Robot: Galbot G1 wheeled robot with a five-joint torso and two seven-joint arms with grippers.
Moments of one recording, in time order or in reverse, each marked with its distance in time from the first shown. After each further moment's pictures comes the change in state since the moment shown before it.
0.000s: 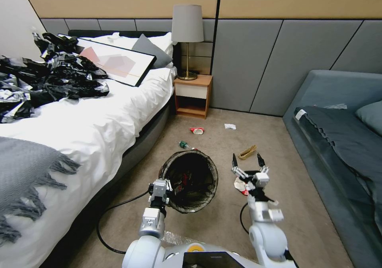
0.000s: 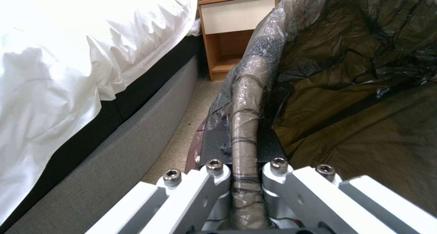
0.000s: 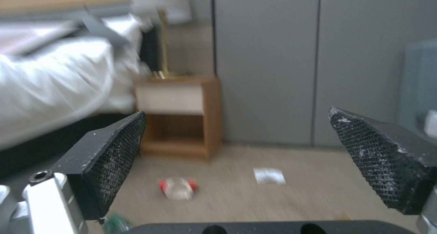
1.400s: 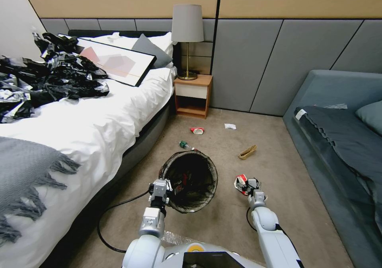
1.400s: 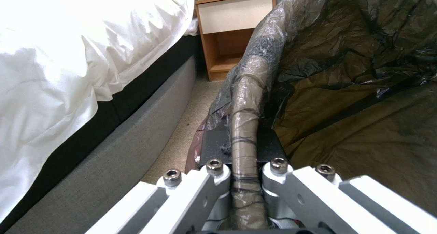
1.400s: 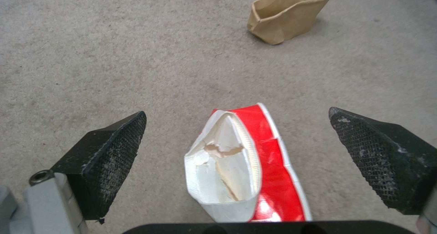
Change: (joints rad) left arm -0.013 0.015 0.002 0.013 -0.005 -0.003 -0.005; right arm 0.276 -0.101 0.036 -0.673 -0.054 -0.250 -0.042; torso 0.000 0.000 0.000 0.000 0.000
